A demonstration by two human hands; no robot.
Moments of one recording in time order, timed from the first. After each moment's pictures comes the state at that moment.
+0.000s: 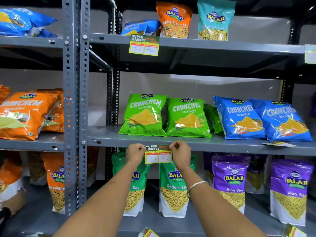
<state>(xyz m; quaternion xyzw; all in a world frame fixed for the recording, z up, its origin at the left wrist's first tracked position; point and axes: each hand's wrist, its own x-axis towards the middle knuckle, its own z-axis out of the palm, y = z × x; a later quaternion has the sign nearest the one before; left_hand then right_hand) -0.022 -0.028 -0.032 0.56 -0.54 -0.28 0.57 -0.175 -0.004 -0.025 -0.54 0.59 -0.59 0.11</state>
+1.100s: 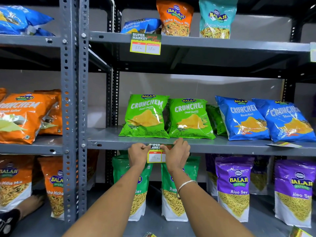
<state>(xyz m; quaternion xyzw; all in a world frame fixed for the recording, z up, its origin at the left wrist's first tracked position) -0.030 -0.028 -0.023 0.56 -0.54 -0.19 0.59 -0.142 -0.020 -0.028 -0.50 0.67 -0.56 -0.04</state>
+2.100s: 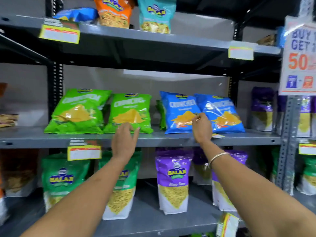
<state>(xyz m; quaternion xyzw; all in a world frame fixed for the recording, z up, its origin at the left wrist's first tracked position) -0.236 0.018 0.004 0.51 -0.64 0.05 0.57 -0.470 0.039 0.046 -0.45 0.64 -0.62 -0.06</state>
